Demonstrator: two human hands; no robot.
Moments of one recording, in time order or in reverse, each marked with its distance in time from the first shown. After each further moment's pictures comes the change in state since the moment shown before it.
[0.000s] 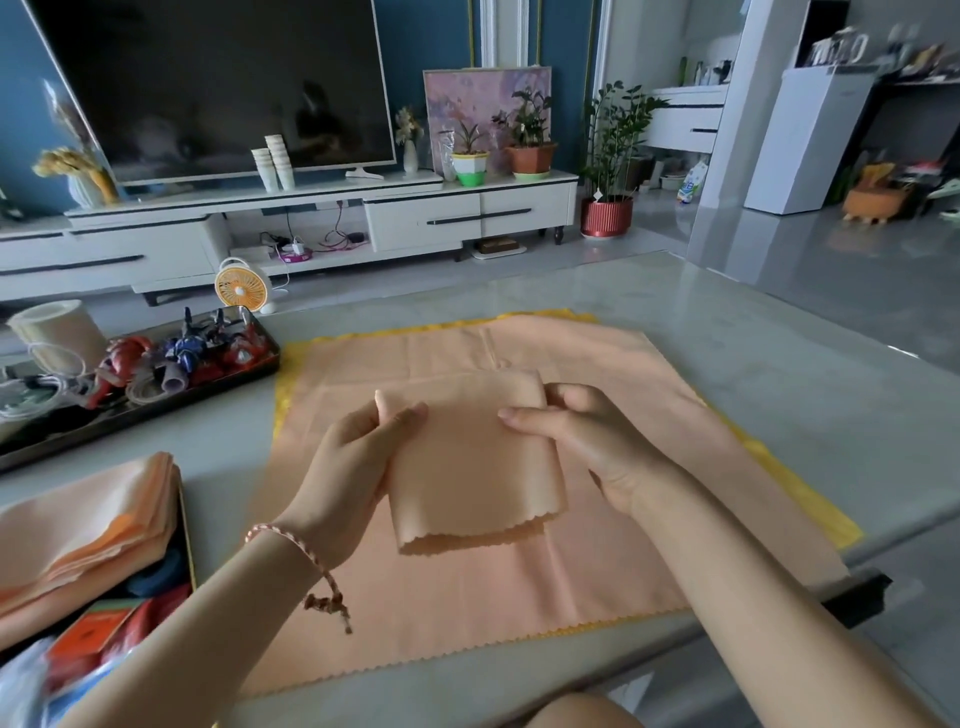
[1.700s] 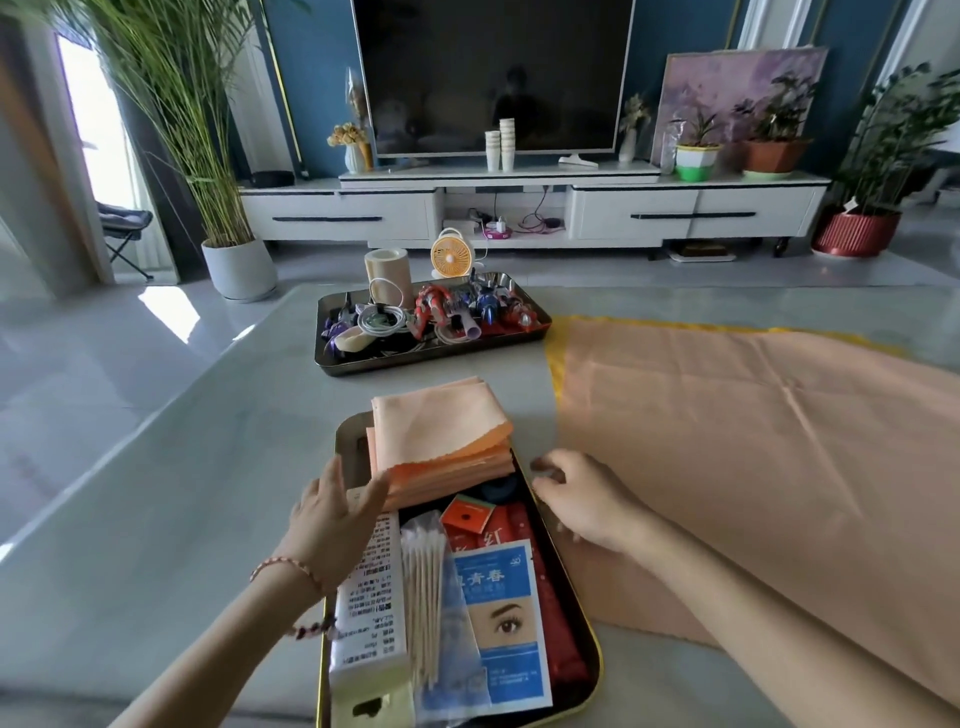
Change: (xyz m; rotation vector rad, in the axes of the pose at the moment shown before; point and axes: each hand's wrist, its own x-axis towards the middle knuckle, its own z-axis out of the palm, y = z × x) left_hand -0.124 -0.005 -0.271 1.004 0.568 -0.345; right_hand 0.013 0.037 0.256 -0.682 -0.389 -0.056
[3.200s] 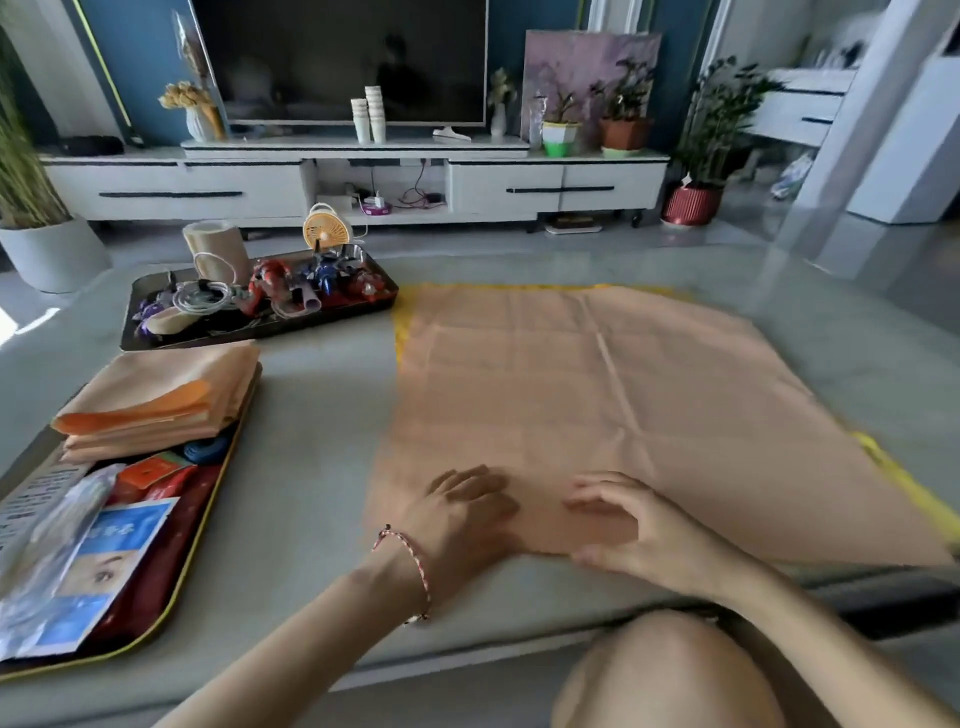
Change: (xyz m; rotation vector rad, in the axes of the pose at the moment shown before) left_hand -0.072 0.125 0.141 0.286 -0.173 1.153; right_hand -0.135 0.140 -0.095 -0.120 0.071 -0.111
